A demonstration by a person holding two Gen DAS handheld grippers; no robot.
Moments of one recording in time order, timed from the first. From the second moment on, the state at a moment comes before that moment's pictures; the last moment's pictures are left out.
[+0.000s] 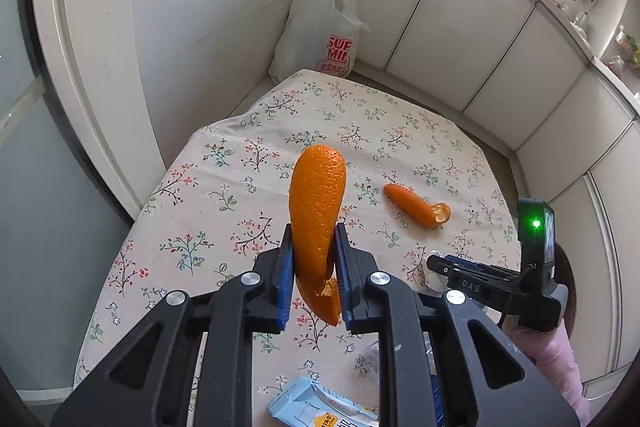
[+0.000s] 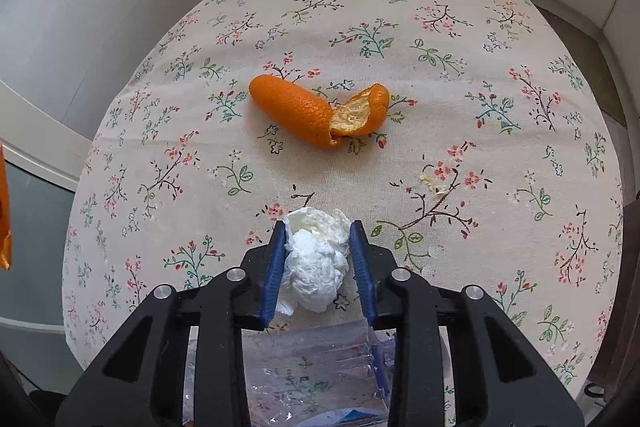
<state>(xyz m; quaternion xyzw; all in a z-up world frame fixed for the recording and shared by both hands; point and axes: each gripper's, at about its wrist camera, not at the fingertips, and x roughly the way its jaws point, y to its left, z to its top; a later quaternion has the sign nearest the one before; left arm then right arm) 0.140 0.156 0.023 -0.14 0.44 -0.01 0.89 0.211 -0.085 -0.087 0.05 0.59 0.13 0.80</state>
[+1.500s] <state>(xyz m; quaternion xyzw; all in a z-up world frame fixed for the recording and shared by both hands) 0.145 -0.008 0.037 -0.13 0.41 -0.15 0.89 0.108 -0.292 0.072 0.12 0.34 -0.03 0.93</state>
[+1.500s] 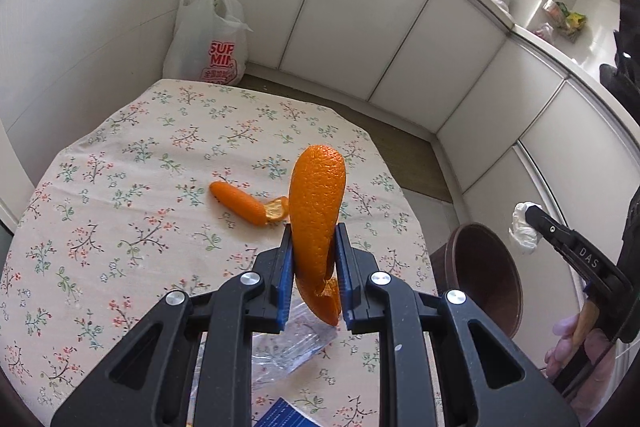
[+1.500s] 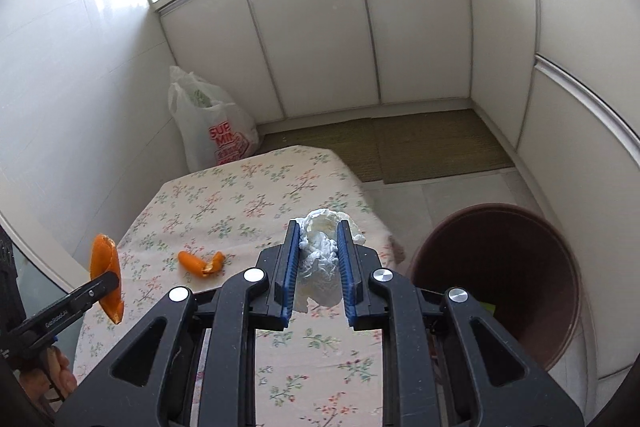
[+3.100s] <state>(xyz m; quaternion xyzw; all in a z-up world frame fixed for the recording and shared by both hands) 0.130 -0.287 0.042 -0.06 0.41 -0.33 0.85 -0.007 -0.465 0.101 0.13 0.16 -0.39 0.90</state>
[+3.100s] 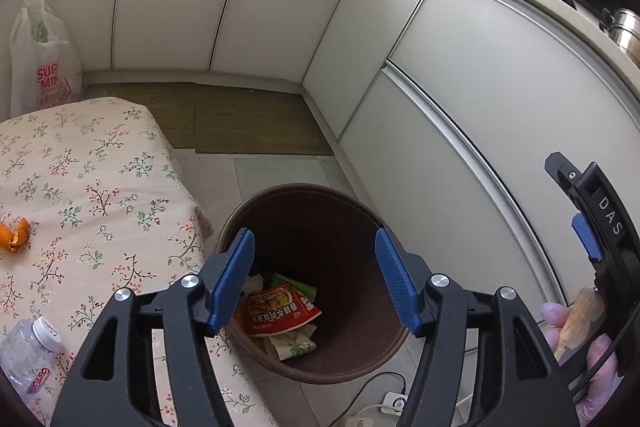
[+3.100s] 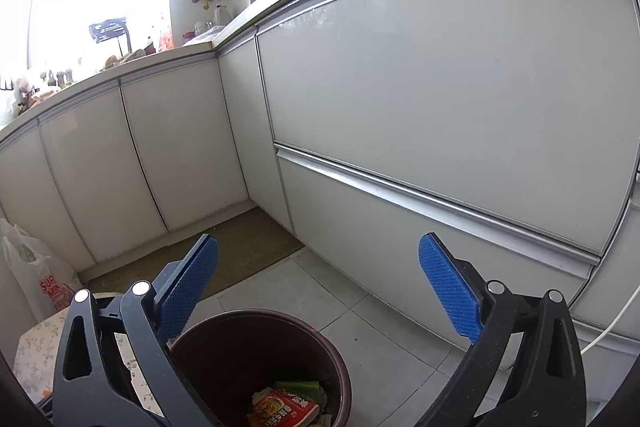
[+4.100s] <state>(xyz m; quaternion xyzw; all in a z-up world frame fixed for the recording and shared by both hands) 0.078 0.082 -0.004 -0.10 0.52 -0.07 0.85 -0.015 -0.282 0.079 0.11 0.16 -0.16 0.97</state>
